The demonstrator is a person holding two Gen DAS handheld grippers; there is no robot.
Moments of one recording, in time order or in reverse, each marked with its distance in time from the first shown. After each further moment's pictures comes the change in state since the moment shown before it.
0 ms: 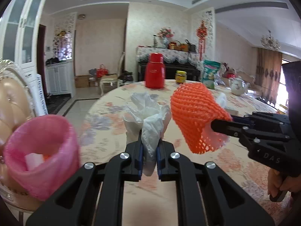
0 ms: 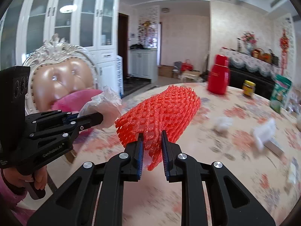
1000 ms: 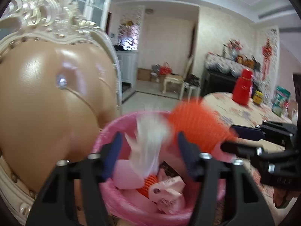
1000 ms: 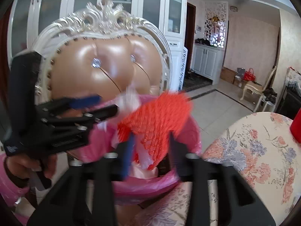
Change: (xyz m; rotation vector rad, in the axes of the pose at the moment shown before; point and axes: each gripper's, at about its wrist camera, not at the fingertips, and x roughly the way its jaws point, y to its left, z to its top) left arm -0.017 0.266 -0.012 -0.263 -0.024 0.433; right arm 0.201 0.173 0.085 -0.258 0.082 0.384
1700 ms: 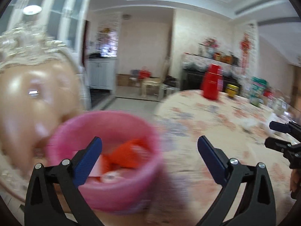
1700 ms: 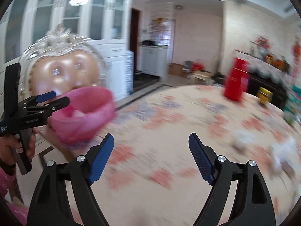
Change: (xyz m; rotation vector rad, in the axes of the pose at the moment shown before) left arm -0.046 -0.131 -0.021 0.125 -0.003 -0.200; right arm -0.199 -0.083 -0.120 0.239 -0.045 -0.386
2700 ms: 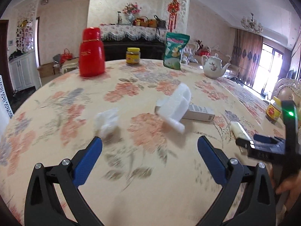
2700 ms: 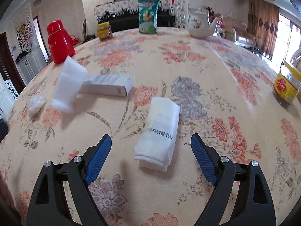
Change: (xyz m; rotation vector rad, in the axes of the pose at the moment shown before) left arm 0.159 -0.385 -0.002 0.233 0.232 -0.466; right arm -0.076 -0.335 -0.146 0.661 0.294 -0.634
